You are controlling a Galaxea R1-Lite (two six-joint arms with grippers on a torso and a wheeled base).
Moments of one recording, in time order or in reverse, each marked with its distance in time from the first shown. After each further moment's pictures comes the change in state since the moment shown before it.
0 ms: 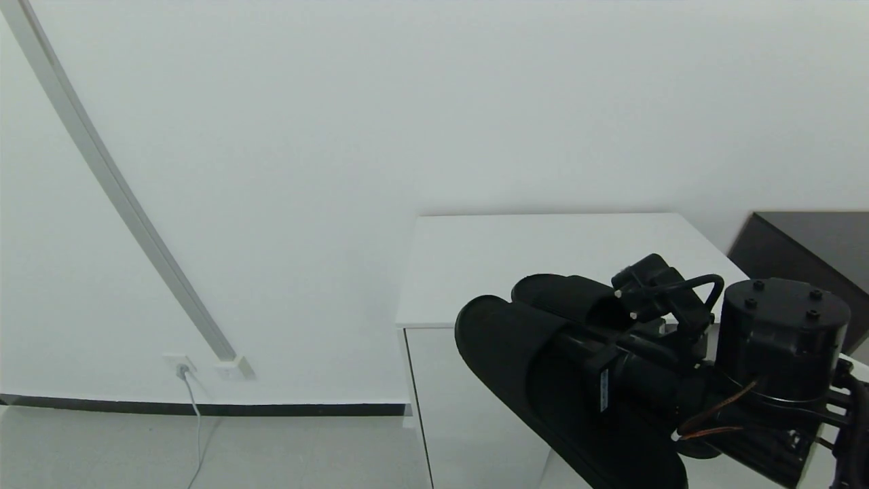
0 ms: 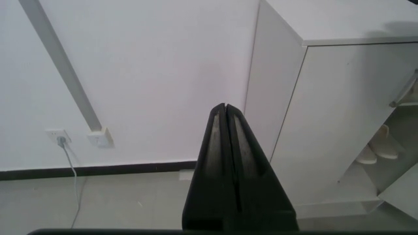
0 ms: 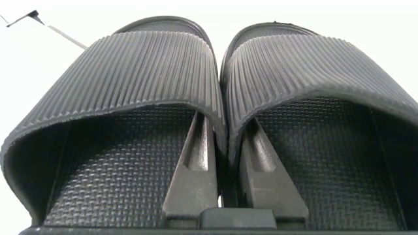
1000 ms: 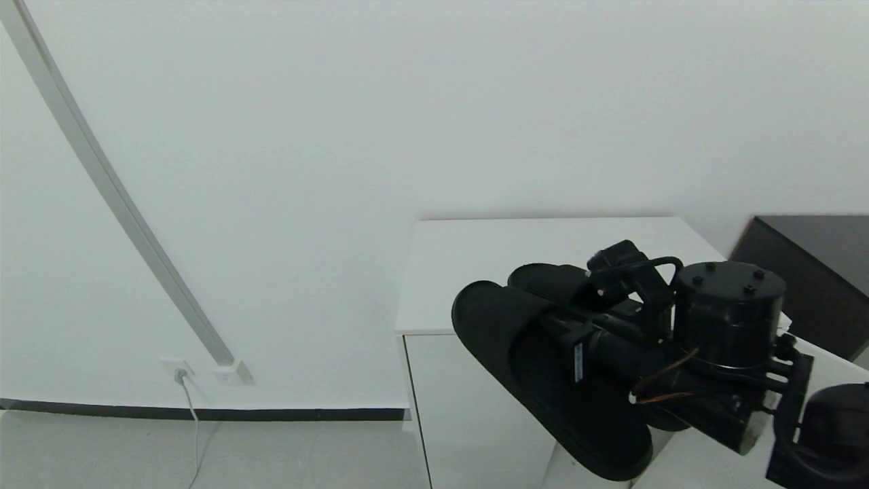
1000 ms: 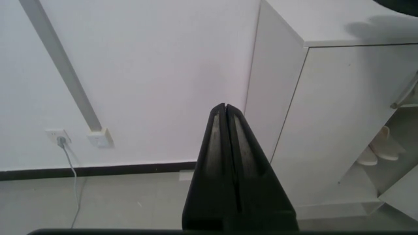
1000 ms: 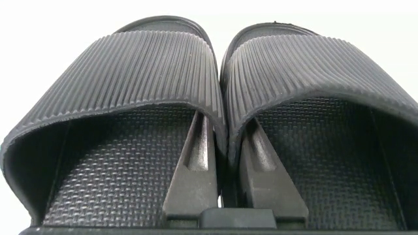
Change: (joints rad) left arm 0.000 0.000 0.000 0.000 0.001 -0.001; right arm -0.034 0.086 -0.089 0.004 -0.020 0.002
